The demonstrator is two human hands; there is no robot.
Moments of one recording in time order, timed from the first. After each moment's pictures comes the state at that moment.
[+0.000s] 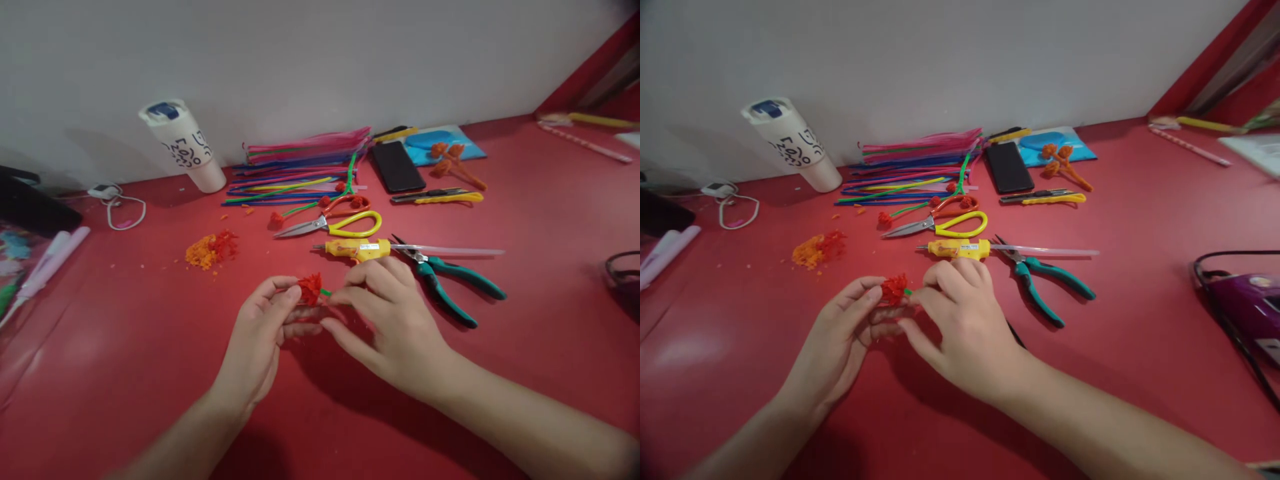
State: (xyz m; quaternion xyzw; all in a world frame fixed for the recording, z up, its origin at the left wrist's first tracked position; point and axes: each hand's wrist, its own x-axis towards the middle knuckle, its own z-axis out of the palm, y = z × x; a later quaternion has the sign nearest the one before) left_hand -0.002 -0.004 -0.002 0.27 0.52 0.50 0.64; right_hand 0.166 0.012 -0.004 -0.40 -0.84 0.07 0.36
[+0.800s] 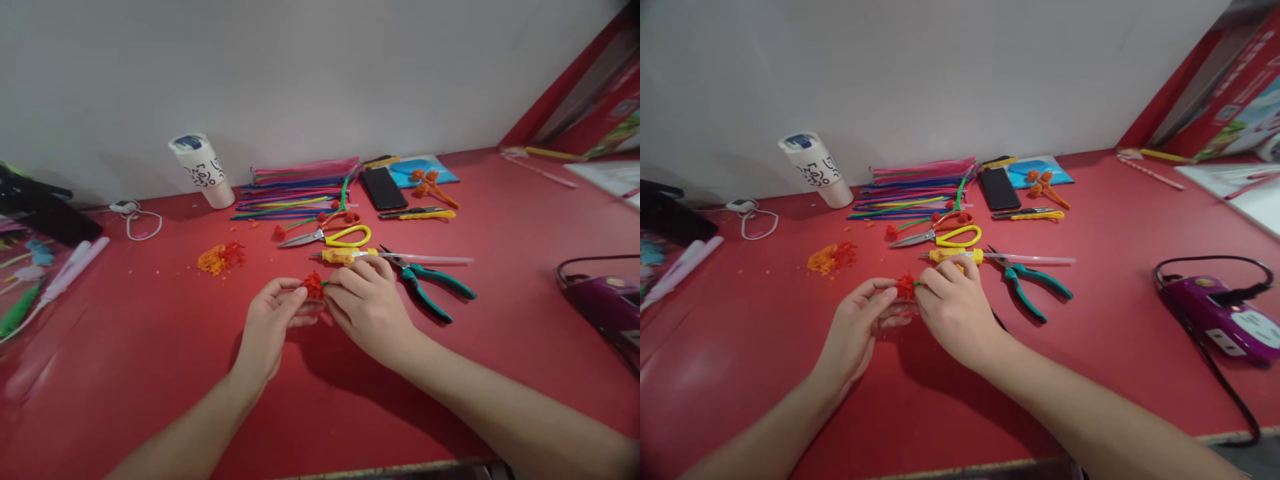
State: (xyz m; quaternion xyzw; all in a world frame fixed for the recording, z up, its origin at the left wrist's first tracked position) left_hand 0.000 -0.005 -0.007 0.33 0.52 0.52 0.59; right_hand 0.159 0.019 -0.010 -0.37 -0.87 -0.09 0.32
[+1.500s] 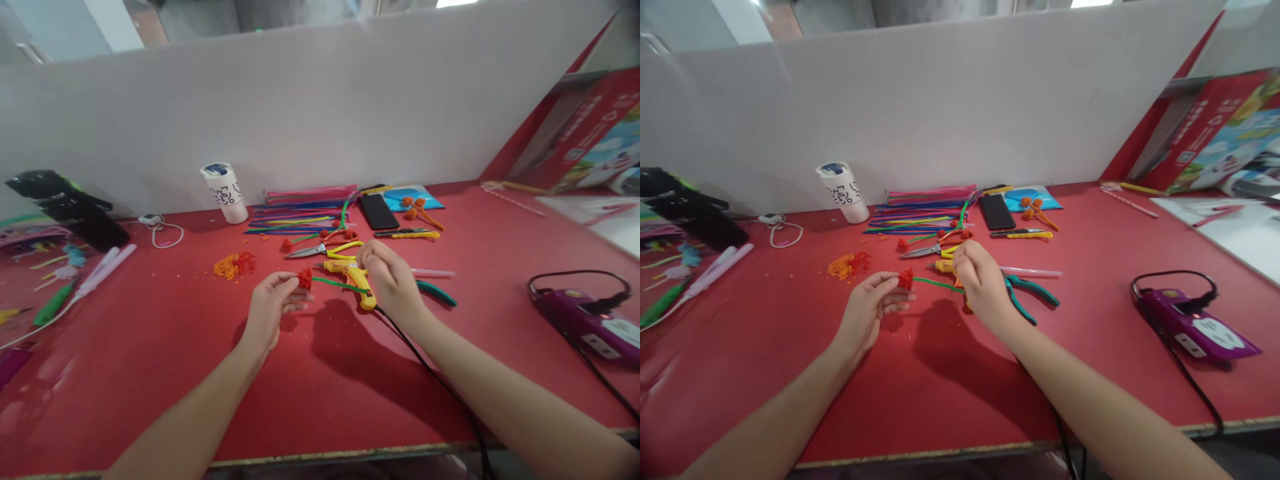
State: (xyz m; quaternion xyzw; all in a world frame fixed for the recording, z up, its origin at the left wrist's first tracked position) left_hand -0.013 0.007 -0.005 0.37 0.50 0.56 0.55; right_hand 0.182 0.037 0.010 -0.40 -0.75 0.12 0.51
